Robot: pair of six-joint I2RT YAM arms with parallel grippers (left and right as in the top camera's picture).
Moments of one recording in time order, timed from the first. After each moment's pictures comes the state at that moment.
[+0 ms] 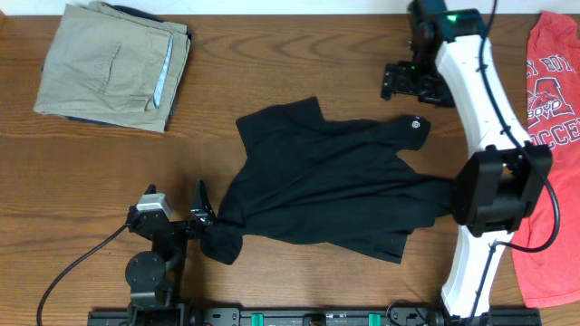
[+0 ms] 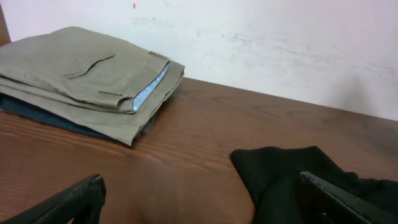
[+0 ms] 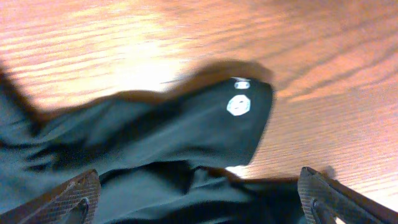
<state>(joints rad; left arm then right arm) 0.02 0.01 0.02 -0.12 0.03 -0.23 0.12 2.17 2.06 -1.35 0.05 0.34</state>
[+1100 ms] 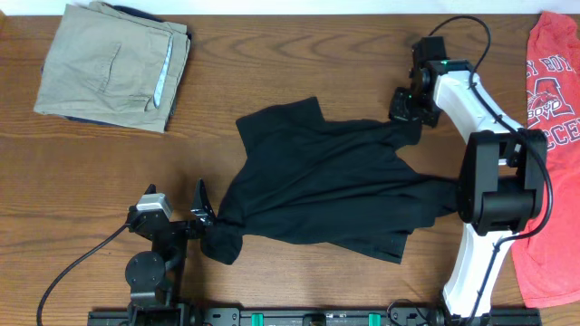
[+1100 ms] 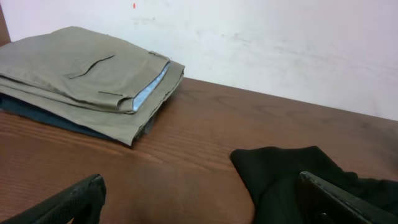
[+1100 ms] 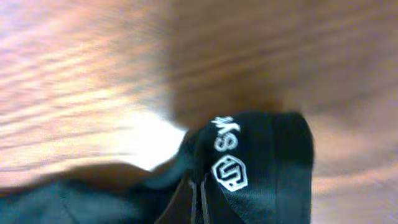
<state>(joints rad) 0.02 0.01 0.02 -0.12 0.03 -0.23 0.08 2.17 1.63 -0.82 -0.08 0.39</state>
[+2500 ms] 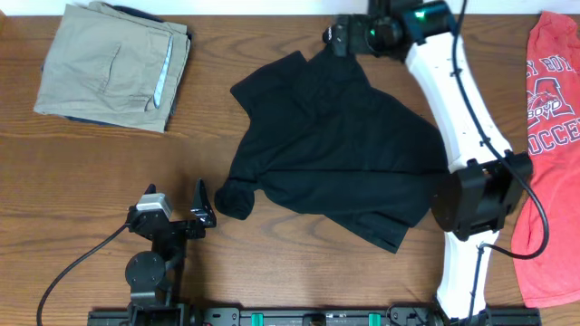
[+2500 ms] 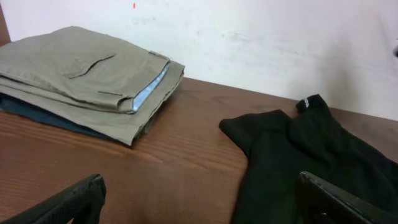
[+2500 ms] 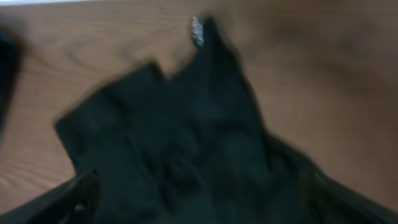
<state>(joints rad) 0.02 0.01 0.02 -0.12 0.03 -0.23 0.26 2.18 2.26 -1.09 -0.06 0.30</state>
